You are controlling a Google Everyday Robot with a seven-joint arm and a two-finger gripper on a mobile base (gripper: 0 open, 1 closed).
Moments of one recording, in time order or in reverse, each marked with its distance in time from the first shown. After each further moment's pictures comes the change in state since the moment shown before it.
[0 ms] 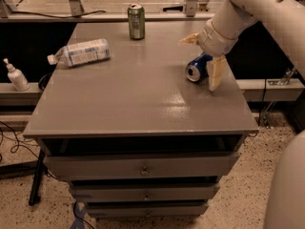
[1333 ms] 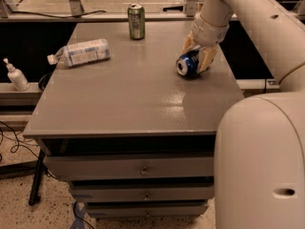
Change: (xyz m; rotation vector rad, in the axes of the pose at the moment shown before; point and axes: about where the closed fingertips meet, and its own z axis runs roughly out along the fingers) arm 0.020 -0.023 0.011 -0.169 0.067 -0.077
